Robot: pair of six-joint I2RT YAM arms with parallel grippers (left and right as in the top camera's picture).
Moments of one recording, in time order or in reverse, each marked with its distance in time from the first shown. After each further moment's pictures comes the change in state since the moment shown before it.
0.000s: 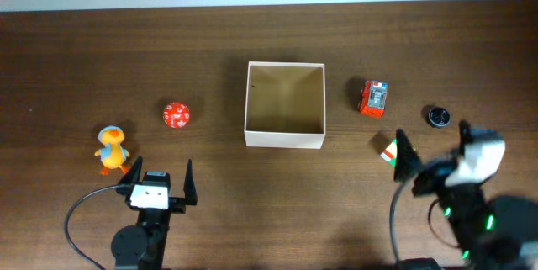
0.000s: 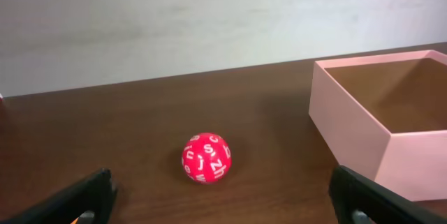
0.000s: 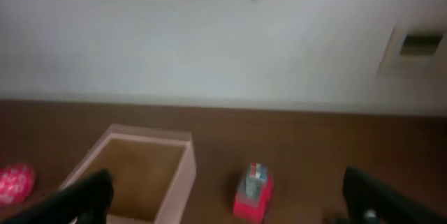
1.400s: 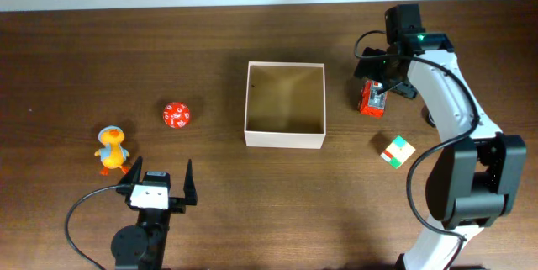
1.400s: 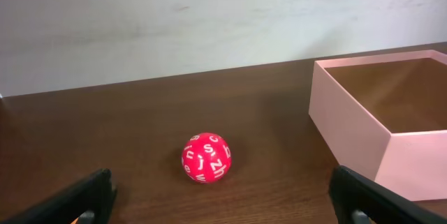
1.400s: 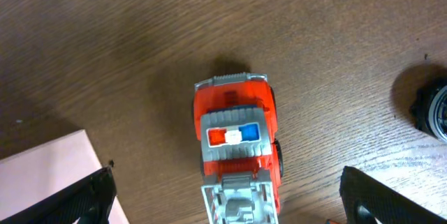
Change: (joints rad) left arm 0.000 0.000 0.000 0.002 0.000 0.000; right arm -0.013 1.453 0.745 -0.327 0.149 0.468
